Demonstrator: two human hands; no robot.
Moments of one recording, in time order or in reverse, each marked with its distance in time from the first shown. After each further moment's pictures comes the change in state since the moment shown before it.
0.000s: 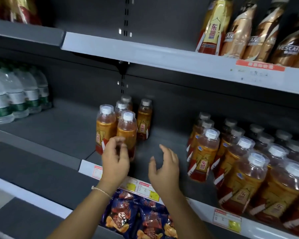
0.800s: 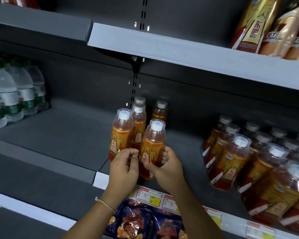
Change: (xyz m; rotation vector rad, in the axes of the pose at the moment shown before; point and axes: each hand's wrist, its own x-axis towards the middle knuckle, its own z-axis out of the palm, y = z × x) left_hand 0.031 -0.045 -0.041 0.098 -0.215 0.001; right_hand 0.034 -0.024 0.067 0.264 -0.293 0.350
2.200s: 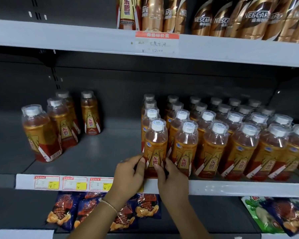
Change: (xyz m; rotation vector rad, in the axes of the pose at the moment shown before) left_hand -0.097 0.110 0.168 0.028 -0.417 0.095; right_hand -0.120 0.083 -0.187 -0.352 0.374 0.041
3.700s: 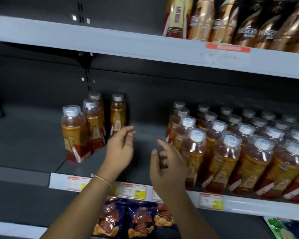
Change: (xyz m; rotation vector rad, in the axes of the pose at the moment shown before) left_hand 0.068 -0.034 -0.108 -0.237 0.239 -0.132; right_hand 0.018 -0.102 0.064 0.300 0.247 -0.403
